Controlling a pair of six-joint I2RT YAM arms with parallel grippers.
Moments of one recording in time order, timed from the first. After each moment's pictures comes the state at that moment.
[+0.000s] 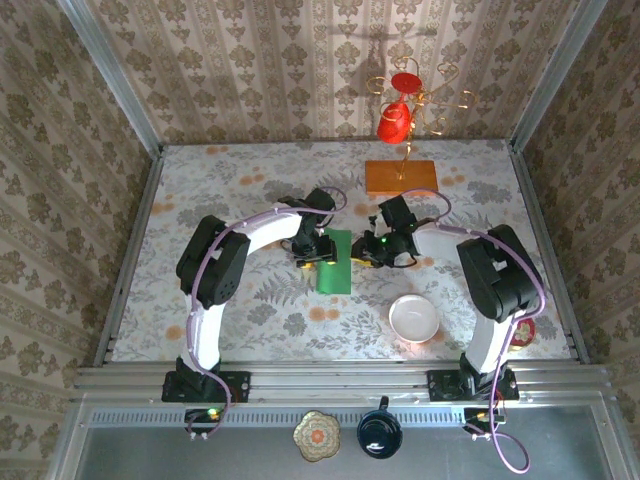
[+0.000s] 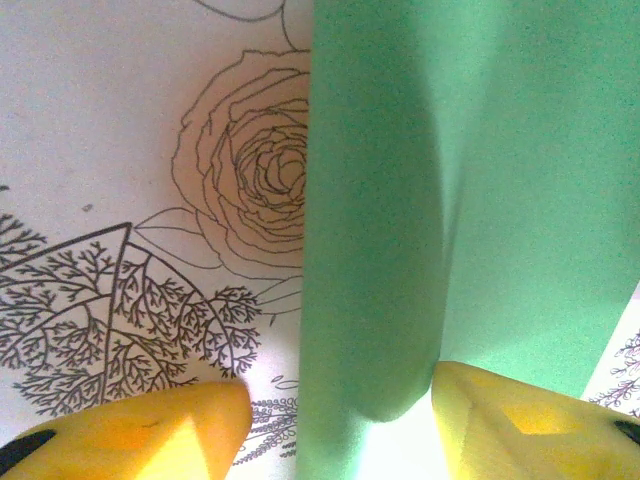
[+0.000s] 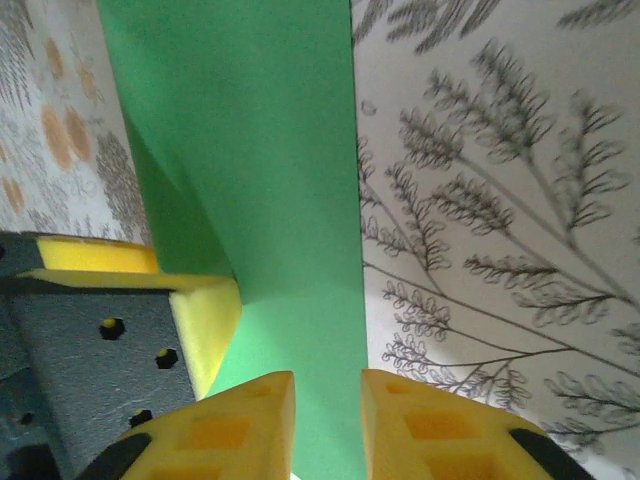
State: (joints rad) left arm -0.69 2.08 1.44 -0.79 0.21 -0.67; right arm 0.40 1.83 1.00 -0.24 -0.55 0.71
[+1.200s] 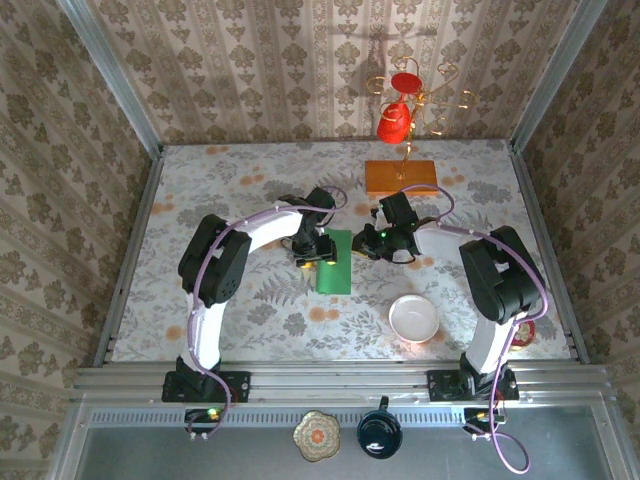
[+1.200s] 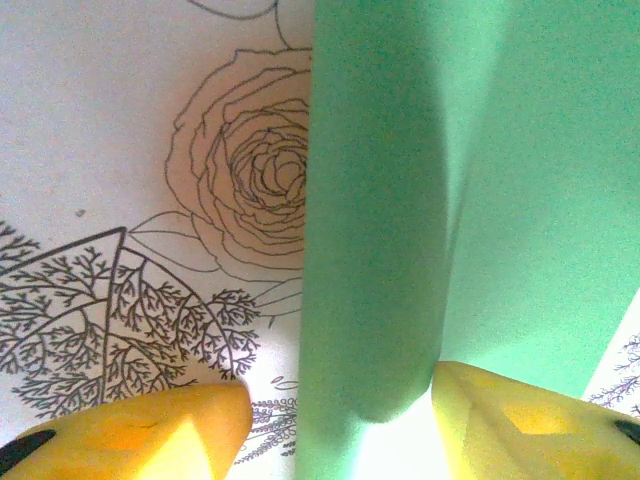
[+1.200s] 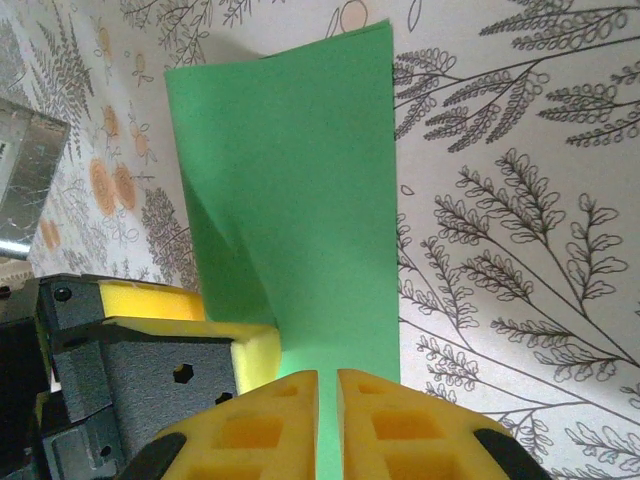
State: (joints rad) left arm -0.69 2.09 1.46 -0.82 0.22 -0.65; right arm 0.39 1.80 1.00 -0.17 -0.50 0.76
